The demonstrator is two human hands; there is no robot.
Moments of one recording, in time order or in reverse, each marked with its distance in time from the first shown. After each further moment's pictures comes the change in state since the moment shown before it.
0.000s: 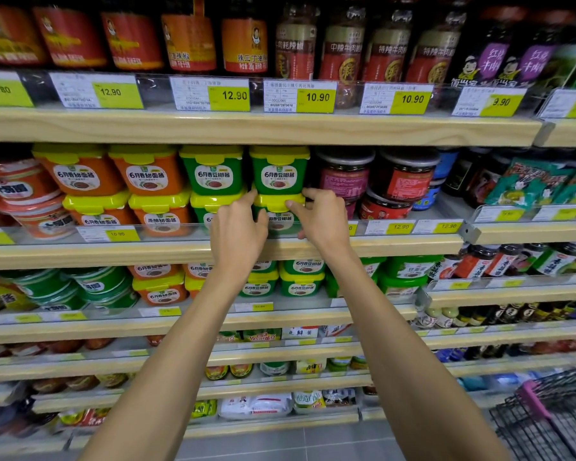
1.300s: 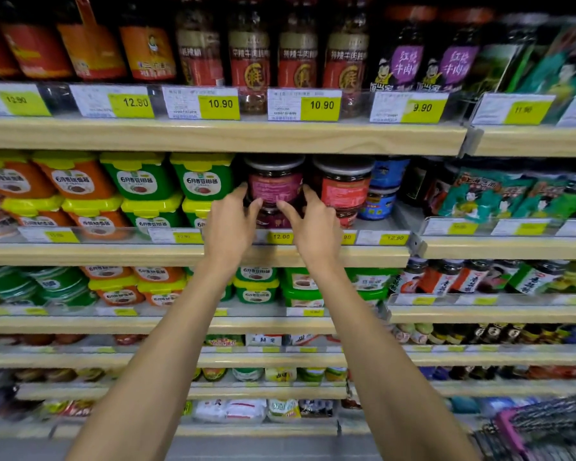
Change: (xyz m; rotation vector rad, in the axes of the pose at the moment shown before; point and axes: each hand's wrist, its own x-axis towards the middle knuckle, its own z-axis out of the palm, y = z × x) left_hand 0.010 0.080 0.080 0.012 -0.028 -0.015; right_hand 0.029 0.091 -0.066 -0.160 0.151 -0.077
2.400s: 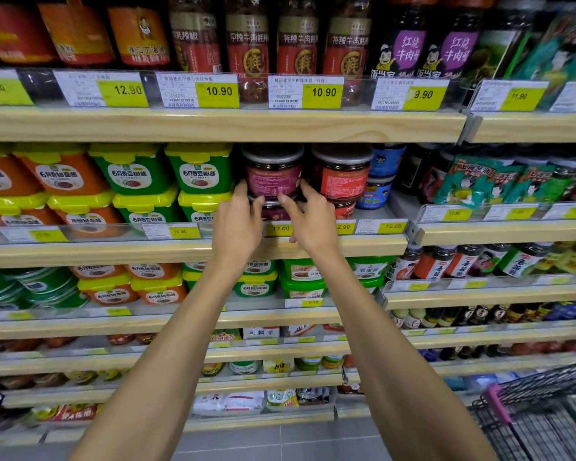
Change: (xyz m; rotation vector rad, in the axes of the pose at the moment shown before) left_hand -0.009 -0.001 0.012 -0.092 0.010 0.053; right_hand -0.004 0.001 0.003 0.315 -0.122 0.029
